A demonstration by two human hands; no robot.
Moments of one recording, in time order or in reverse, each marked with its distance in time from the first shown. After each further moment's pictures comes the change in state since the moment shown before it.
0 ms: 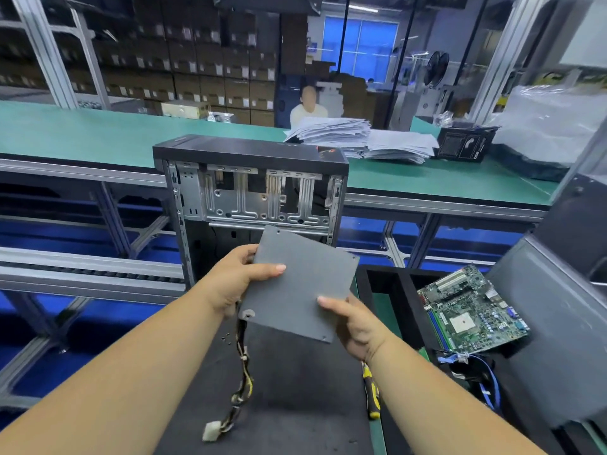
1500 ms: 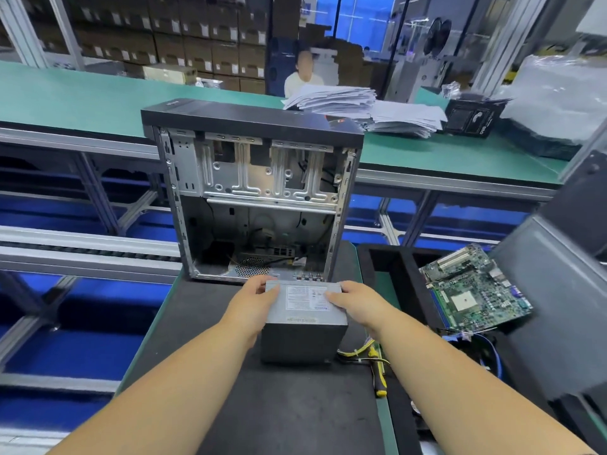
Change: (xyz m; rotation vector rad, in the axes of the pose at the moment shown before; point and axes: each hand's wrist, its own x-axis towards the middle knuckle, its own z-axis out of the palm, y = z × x) left_hand 0.009 -0.101 0.007 0.155 0.277 -0.195; right_hand 0.020 0.004 -0.009 -0.748 0.237 0.240
